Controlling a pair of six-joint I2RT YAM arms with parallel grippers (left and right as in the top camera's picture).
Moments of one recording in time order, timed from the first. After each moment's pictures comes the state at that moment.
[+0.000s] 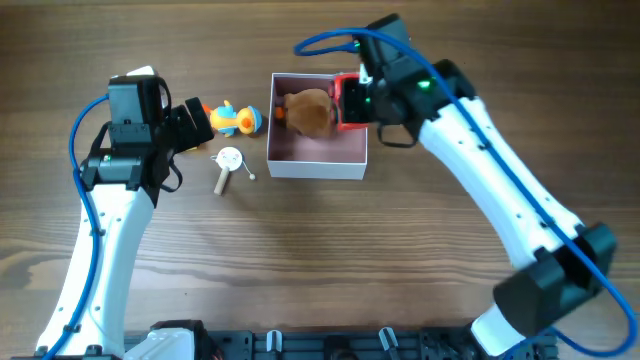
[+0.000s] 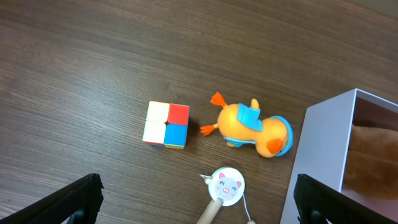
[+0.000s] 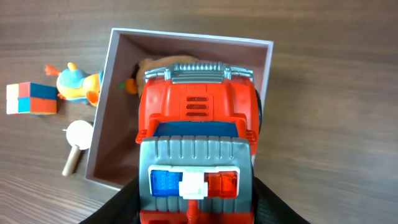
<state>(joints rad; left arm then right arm) 0.00 1.34 1.09 -0.61 -0.12 -0.31 0.51 1.79 1.68 -0.94 0.00 0.43</state>
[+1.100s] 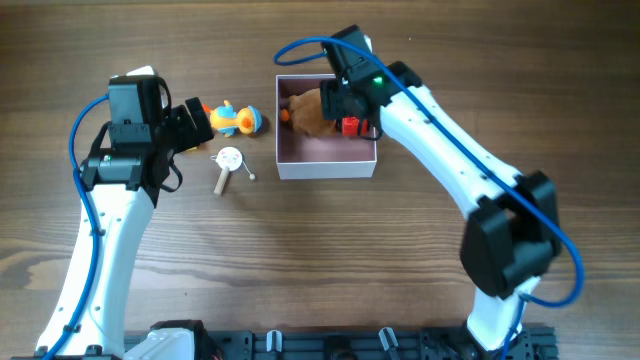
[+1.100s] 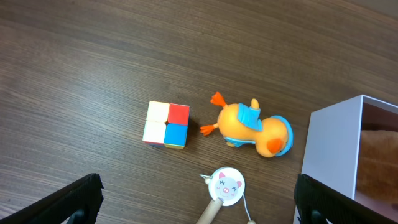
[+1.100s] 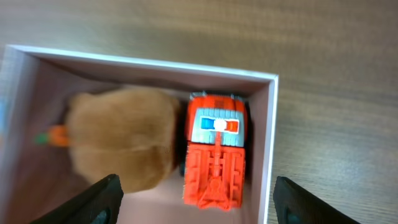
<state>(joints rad) 0.00 1.34 1.09 -0.61 -0.12 -0.31 0.53 1.96 1.68 -0.76 0.18 0.33</state>
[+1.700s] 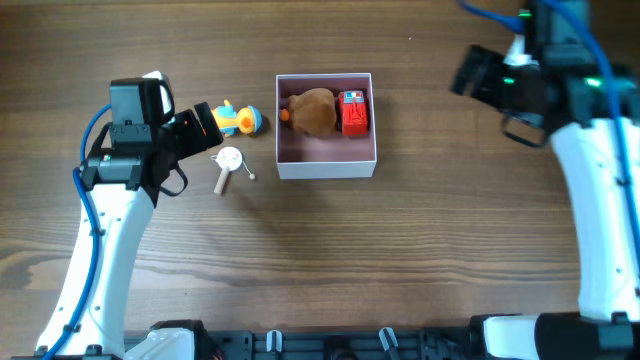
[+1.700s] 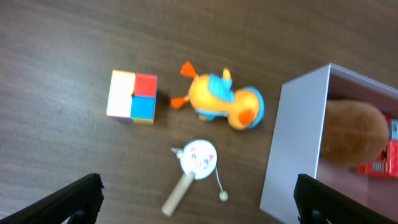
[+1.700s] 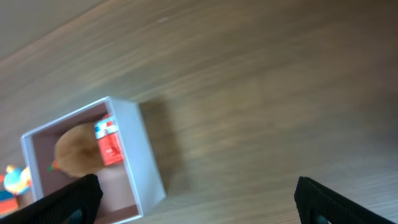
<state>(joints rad) 0.00 1.34 1.09 -0.67 0.02 -0.35 0.02 1.53 1.69 -1.17 0.01 0.44</state>
